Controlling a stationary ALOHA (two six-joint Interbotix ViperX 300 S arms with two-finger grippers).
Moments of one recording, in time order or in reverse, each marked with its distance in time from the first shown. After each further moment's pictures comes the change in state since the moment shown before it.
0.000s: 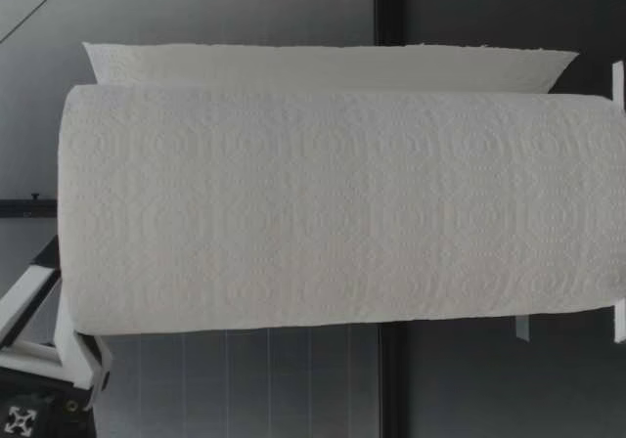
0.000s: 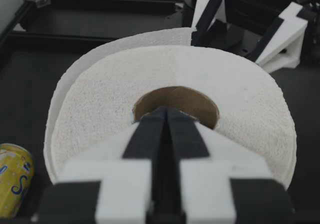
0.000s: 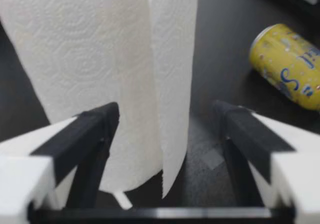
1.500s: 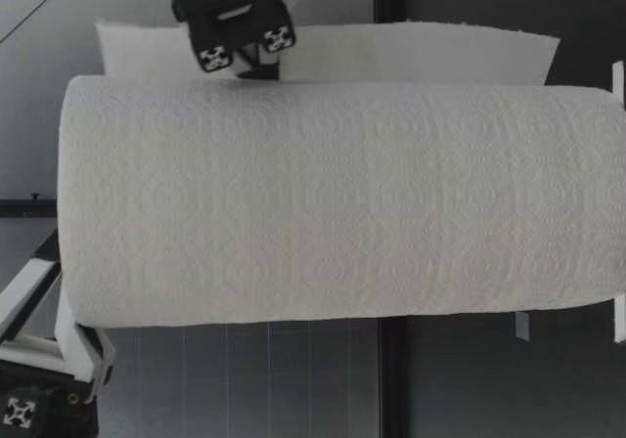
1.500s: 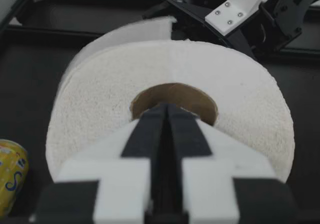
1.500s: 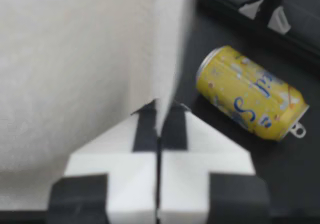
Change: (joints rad) left arm 0.000 0.020 -0.008 -0.021 0.028 0.000; right arm -0.268 0.238 -0.133 -0.080 -0.048 0.000
